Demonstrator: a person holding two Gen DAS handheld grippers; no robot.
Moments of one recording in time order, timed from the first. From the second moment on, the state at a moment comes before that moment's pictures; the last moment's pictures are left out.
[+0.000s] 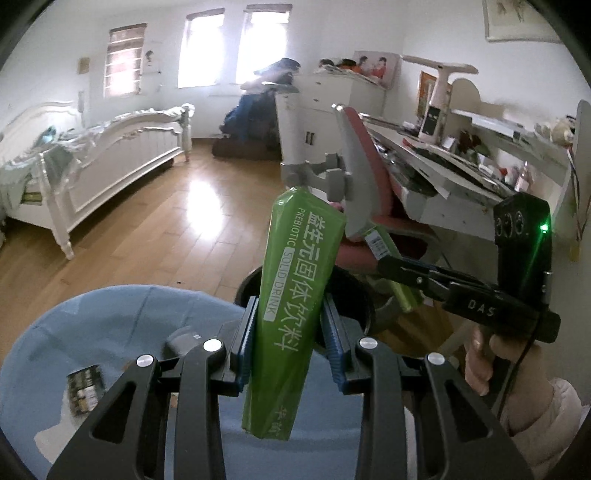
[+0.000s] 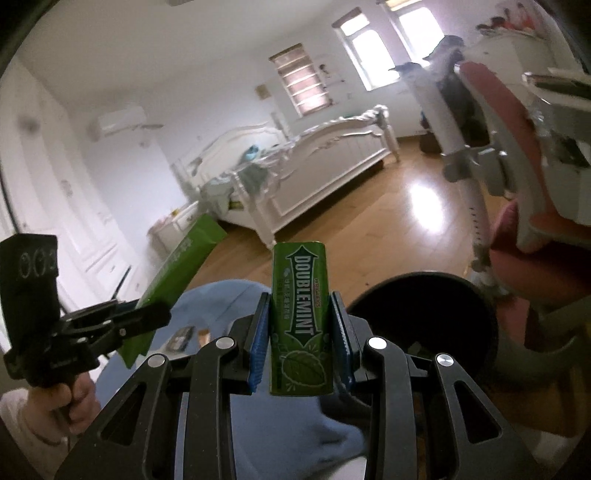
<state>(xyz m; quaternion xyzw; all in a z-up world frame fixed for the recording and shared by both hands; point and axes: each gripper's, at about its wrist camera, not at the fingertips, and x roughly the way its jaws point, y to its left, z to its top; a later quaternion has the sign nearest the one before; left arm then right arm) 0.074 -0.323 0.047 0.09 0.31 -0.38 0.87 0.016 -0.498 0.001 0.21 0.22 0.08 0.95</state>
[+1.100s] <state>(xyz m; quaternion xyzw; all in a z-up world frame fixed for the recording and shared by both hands) 0.168 -0.417 -0.036 0.05 0.43 -0.38 0.82 0.097 -0.591 -0.124 0.33 0.29 0.01 0.90</state>
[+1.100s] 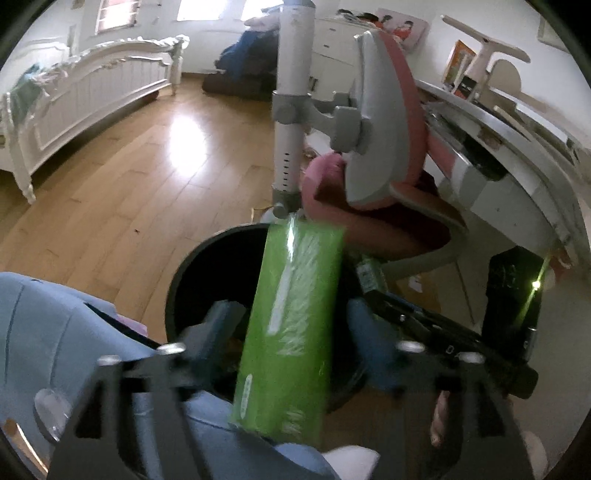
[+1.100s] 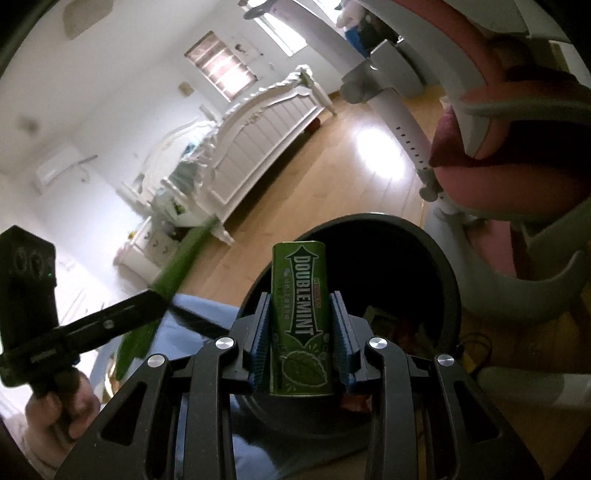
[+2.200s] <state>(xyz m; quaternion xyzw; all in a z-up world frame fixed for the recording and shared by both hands) 0.171 -0.139 -0.042 0.06 0.47 -0.13 0.87 0.117 -0.309 -0.039 0.09 0.36 0.19 0.91</state>
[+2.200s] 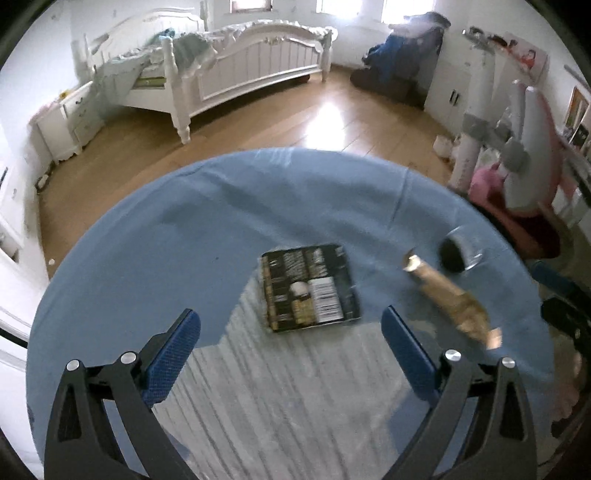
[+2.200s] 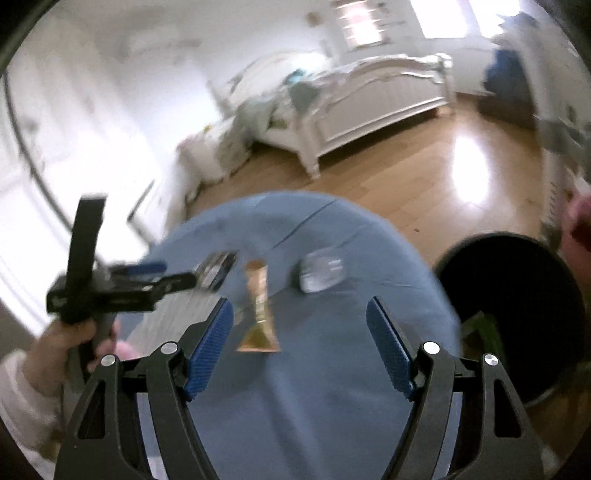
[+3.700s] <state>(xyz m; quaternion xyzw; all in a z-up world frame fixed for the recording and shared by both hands) 0.107 -0.232 0.048 0.08 0.33 -0.29 0.89 0.059 -0.401 0.003 0.18 0.28 0.16 0.93</state>
